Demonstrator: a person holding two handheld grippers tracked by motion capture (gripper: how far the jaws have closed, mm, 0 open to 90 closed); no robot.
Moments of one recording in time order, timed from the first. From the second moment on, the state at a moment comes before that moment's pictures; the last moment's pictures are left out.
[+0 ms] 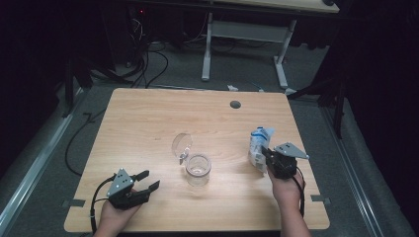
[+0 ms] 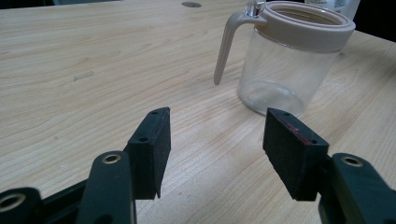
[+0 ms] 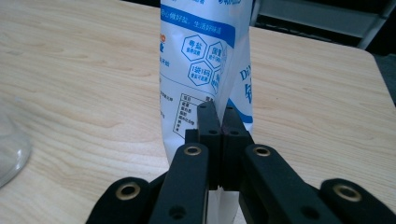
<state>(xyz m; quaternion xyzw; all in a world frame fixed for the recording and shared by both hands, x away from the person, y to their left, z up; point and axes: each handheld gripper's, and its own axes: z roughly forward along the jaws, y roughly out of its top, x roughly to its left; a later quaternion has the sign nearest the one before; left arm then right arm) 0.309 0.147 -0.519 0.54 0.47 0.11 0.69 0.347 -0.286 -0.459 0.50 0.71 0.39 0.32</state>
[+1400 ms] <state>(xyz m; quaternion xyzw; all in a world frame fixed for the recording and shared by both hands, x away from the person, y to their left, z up) 0.307 0.143 -0.520 0.55 0.46 0.11 0.69 0.334 -0.264 -0.420 0.45 0.81 0.32 0.21</state>
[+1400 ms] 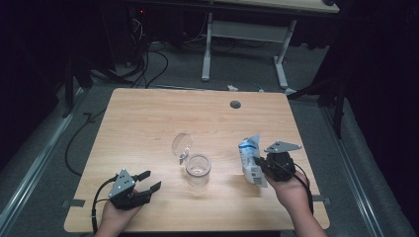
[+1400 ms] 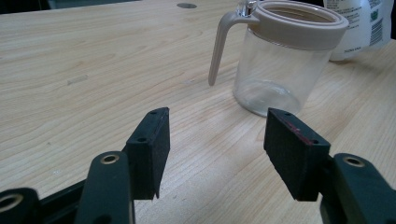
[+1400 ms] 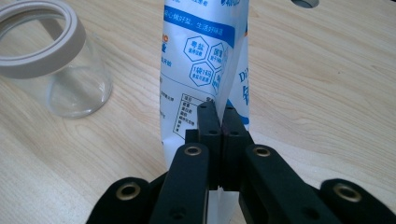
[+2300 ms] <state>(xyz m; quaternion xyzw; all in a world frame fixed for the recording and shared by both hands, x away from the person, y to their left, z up) 0.306 0.142 -0.521 0.55 0.46 0.11 0.69 0.347 -0.247 -0.402 0.43 0.86 0.23 0.16</state>
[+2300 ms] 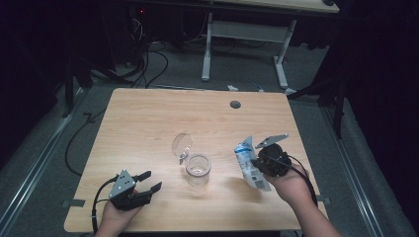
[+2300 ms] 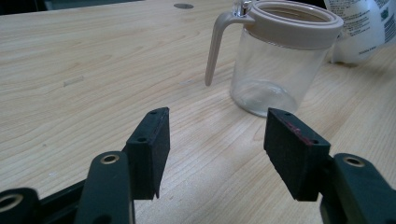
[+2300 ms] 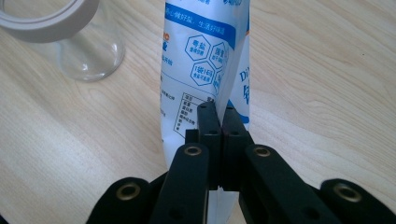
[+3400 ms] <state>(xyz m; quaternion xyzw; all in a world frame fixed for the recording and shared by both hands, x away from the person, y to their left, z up) 0.298 0.132 -0.521 0.56 0.44 0.10 0.69 0.348 -0.230 -0.390 0.41 0.90 0.14 0.11</state>
